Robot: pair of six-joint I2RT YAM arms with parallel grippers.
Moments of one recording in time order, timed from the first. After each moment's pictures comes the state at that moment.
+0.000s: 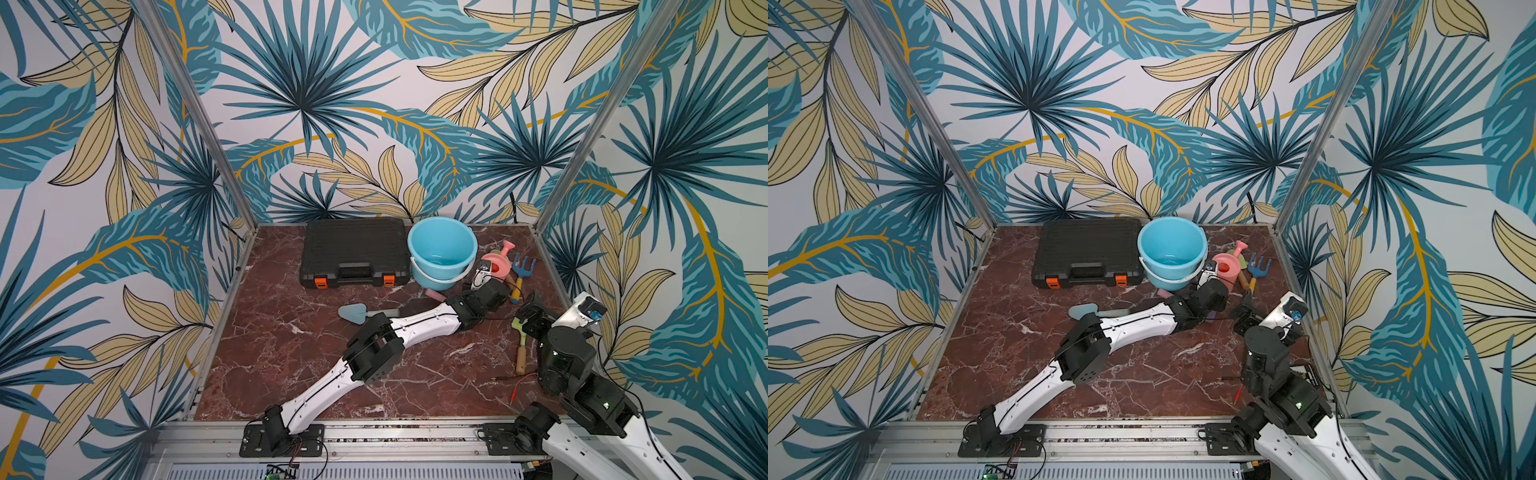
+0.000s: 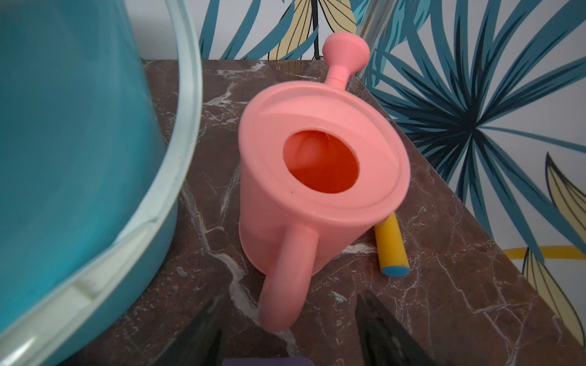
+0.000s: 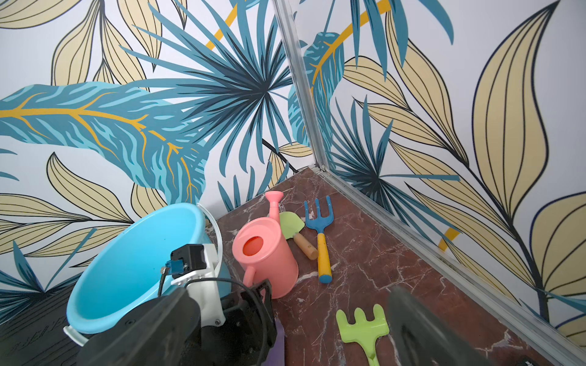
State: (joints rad) left arm -1.07 2.59 2.26 -0.20 -0.48 -0.56; right arm 0.60 0.44 0.68 -0.47 1.02 0.54
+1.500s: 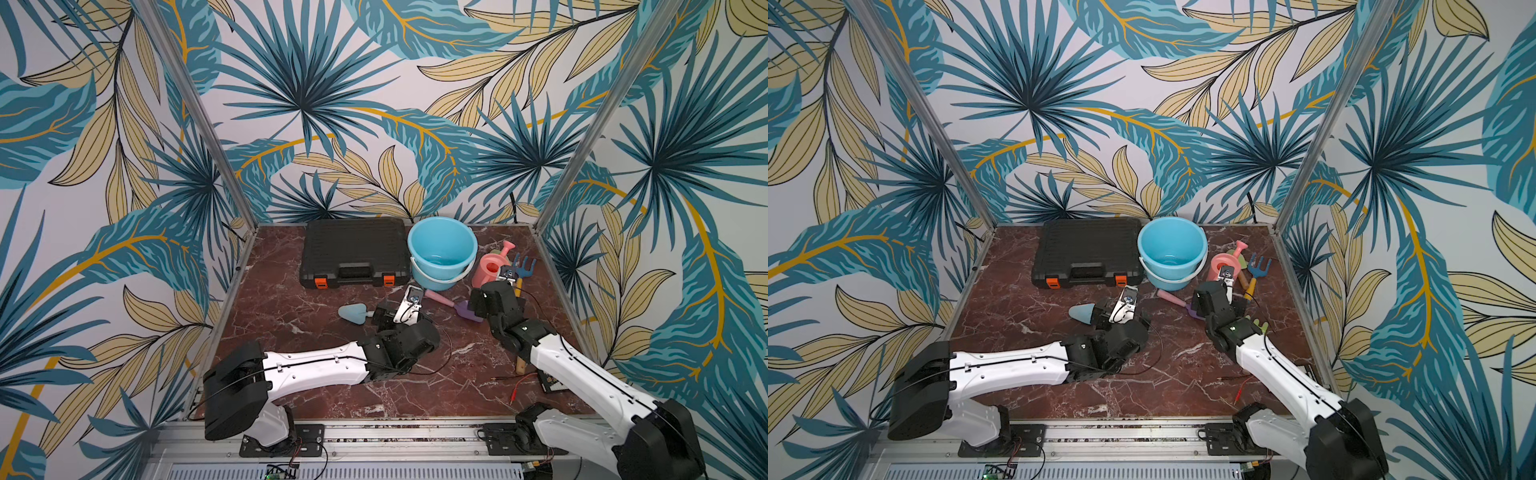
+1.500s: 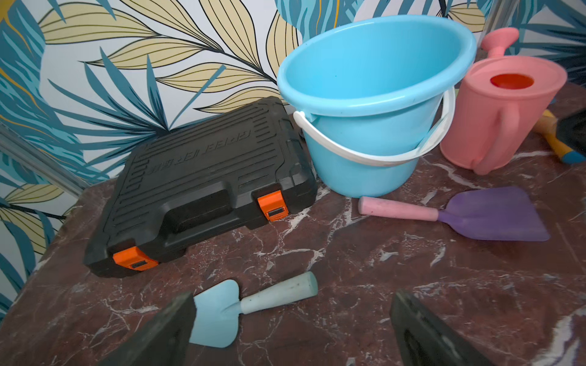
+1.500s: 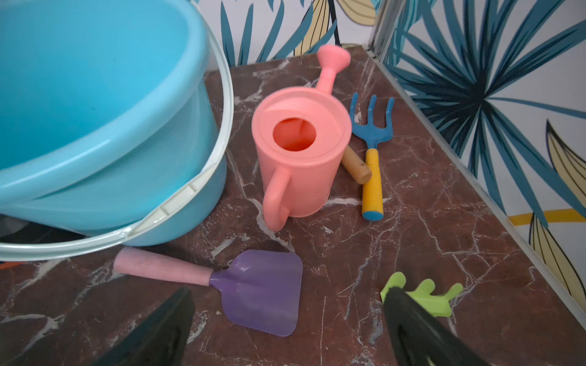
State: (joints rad) left arm -1.15 1.50 0.95 -0.13 -0.96 -0.35; right arm 0.40 1.17 0.74 -0.28 0.59 0.45
